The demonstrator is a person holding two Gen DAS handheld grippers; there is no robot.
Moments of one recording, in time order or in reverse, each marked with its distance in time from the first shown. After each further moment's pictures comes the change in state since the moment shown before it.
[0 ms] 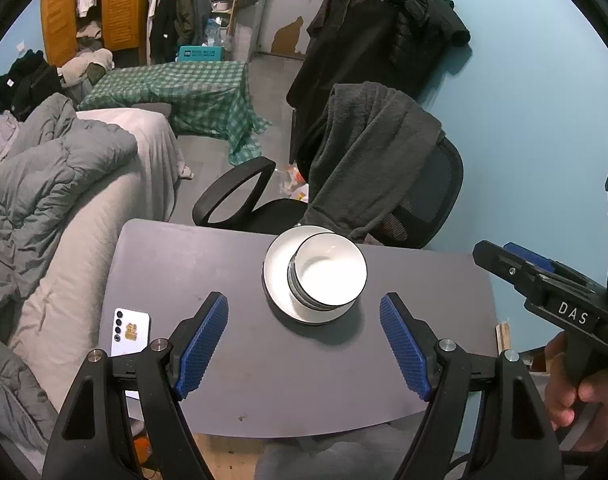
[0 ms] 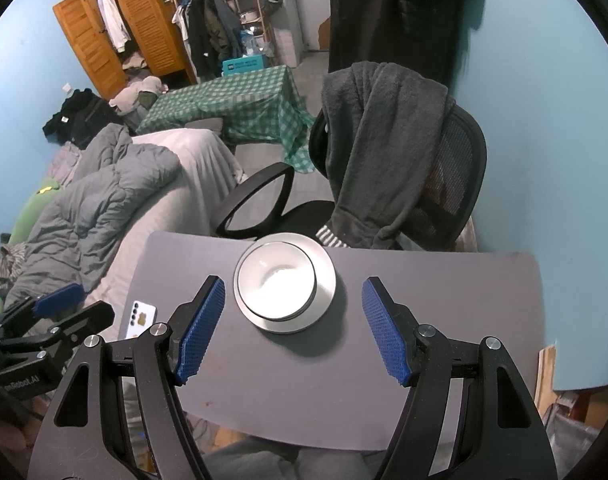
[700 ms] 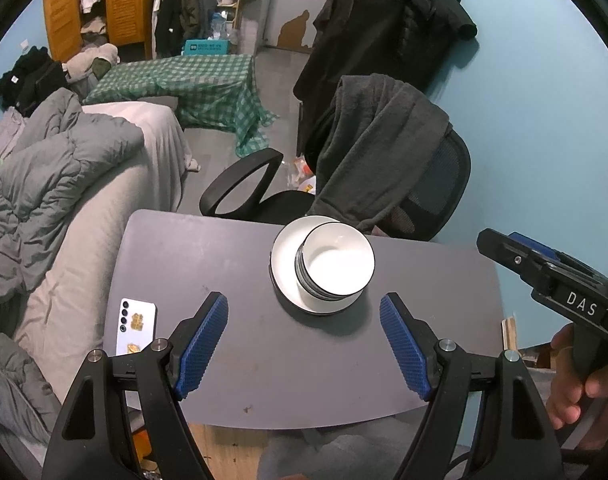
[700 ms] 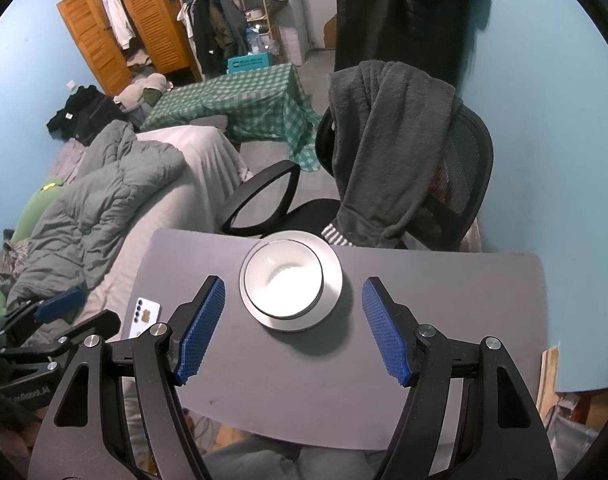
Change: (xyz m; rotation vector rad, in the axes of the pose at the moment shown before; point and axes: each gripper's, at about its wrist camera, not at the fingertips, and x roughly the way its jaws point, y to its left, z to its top) left arm 0.000 0.005 -0.008 -0.007 0.027 0.024; right arm -0.006 0.020 -0.009 0.001 0.003 0.010
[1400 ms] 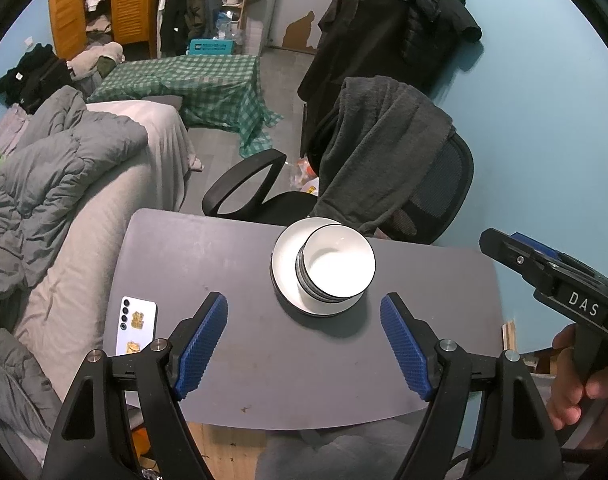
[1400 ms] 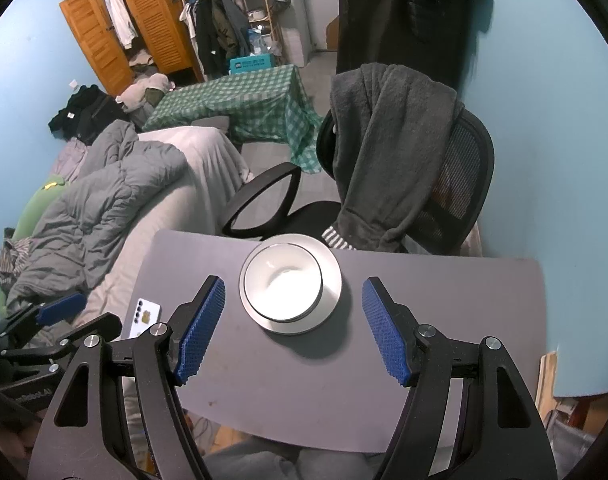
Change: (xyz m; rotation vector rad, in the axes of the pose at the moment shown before) left arm 0.000 0.001 0.001 -0.014 -0.009 0.008; right arm 0.000 0.000 0.001 0.003 0.000 0.000
